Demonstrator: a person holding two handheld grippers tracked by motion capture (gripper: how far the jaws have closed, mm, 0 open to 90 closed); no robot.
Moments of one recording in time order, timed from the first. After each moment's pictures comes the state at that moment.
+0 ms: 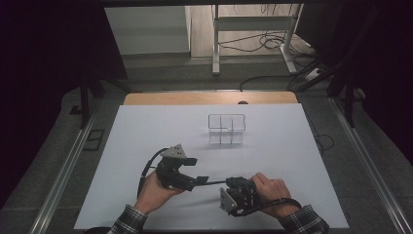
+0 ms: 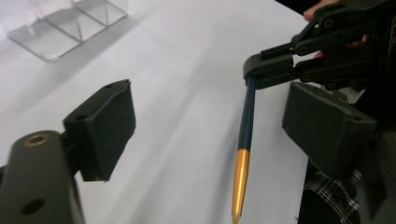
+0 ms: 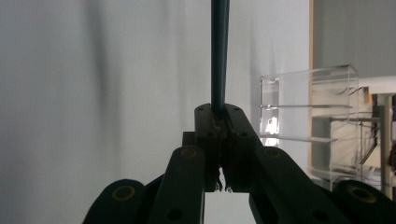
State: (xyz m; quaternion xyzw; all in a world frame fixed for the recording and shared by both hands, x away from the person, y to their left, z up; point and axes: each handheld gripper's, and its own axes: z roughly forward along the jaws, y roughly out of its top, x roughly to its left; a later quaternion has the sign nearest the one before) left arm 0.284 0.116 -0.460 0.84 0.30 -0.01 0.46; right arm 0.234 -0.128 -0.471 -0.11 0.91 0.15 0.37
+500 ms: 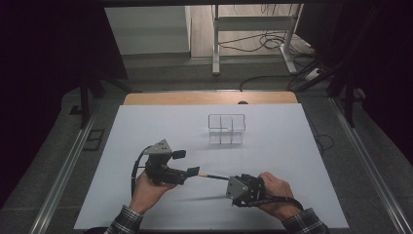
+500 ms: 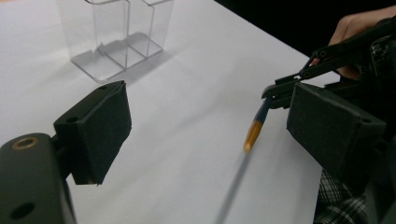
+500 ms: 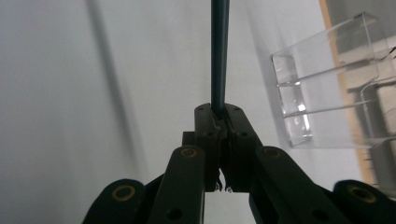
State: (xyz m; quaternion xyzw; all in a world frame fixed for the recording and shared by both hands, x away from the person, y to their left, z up) left arm 0.280 0.143 -0.454 0.78 0.34 0.04 0.52; right arm 0.249 -0.144 -0.466 0.01 0.93 0.21 0.30
